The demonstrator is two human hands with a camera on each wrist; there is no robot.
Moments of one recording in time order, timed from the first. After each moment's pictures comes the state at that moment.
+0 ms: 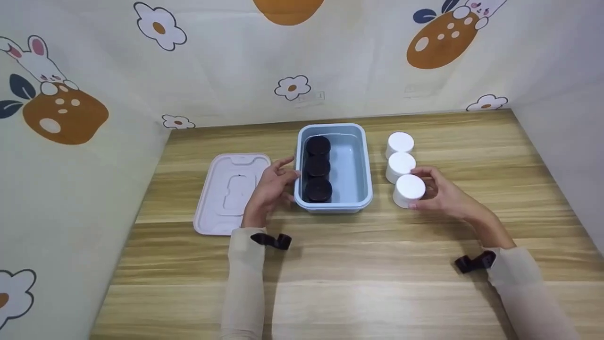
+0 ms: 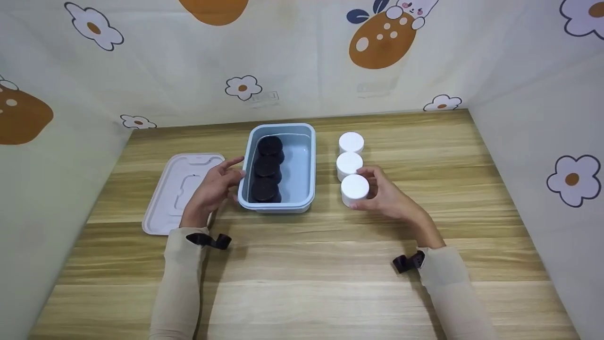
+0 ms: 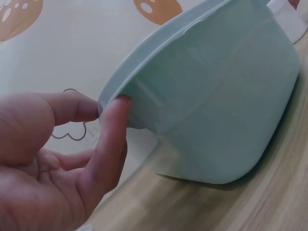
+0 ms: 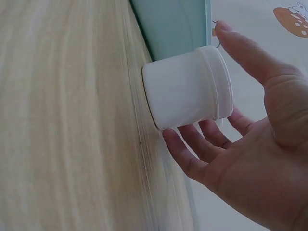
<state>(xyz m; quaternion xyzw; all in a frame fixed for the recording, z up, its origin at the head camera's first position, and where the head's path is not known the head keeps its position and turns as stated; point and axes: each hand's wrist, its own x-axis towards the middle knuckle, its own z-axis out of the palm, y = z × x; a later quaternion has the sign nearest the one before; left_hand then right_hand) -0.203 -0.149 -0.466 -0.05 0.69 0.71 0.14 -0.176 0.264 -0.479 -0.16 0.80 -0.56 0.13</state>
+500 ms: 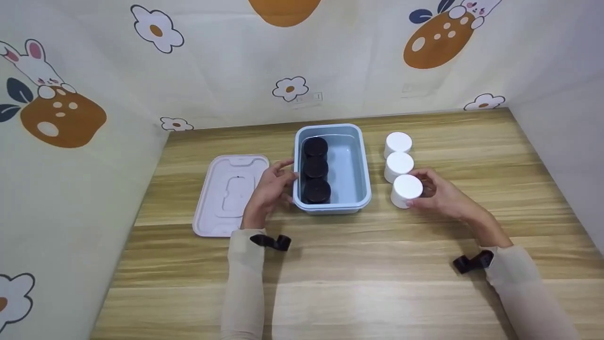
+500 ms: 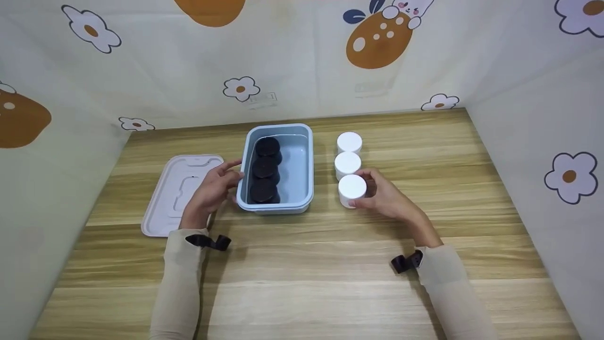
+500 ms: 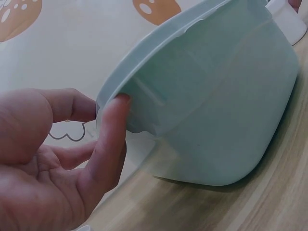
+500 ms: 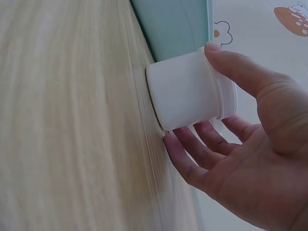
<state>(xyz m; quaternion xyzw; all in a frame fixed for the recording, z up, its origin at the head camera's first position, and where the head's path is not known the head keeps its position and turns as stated) -0.204 -0.146 -0.464 -0.06 0.71 0.69 0.15 -0.176 0.262 -0.480 -0.13 0.81 -0.55 0.13</state>
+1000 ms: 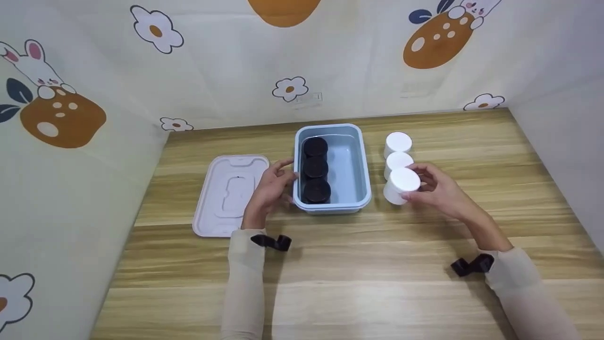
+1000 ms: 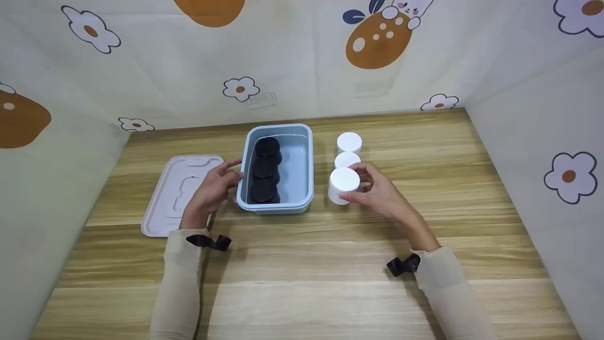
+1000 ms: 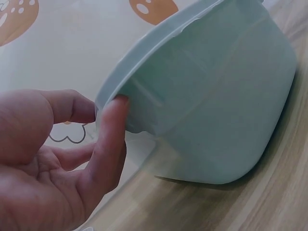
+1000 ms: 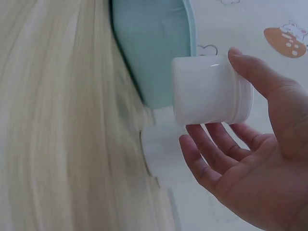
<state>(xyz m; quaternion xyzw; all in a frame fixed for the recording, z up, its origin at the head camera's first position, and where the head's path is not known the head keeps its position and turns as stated) -0.203 -0.145 -0.463 -0.04 0.72 0.68 0.14 -0.166 0.245 -0.453 -0.11 0.81 -0.57 0.09</state>
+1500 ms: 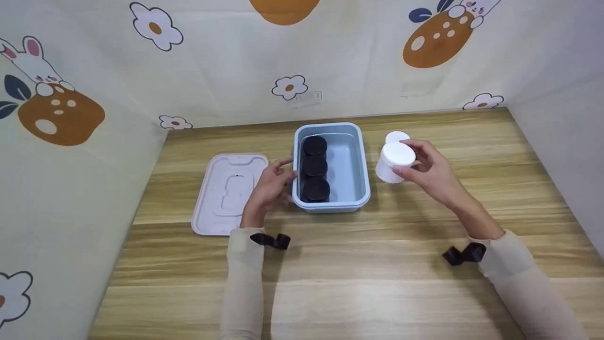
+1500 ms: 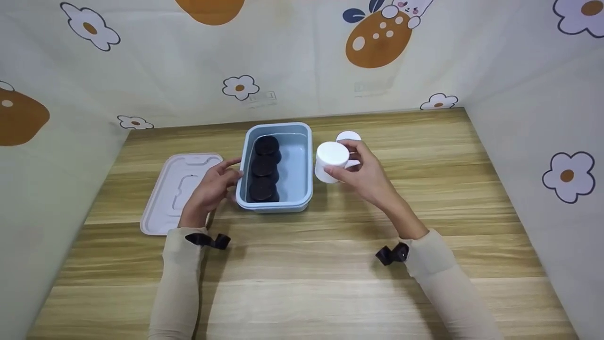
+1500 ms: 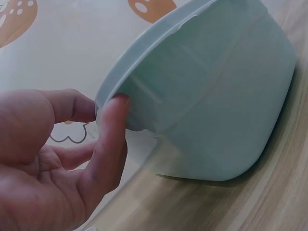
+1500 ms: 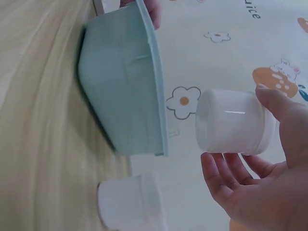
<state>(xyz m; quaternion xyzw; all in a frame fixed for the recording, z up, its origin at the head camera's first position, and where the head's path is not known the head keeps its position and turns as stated) -0.201 -0.145 -0.462 -0.04 0.72 0.68 0.14 -0.172 0.210 -0.410 -0.10 0.79 -0.60 0.02</state>
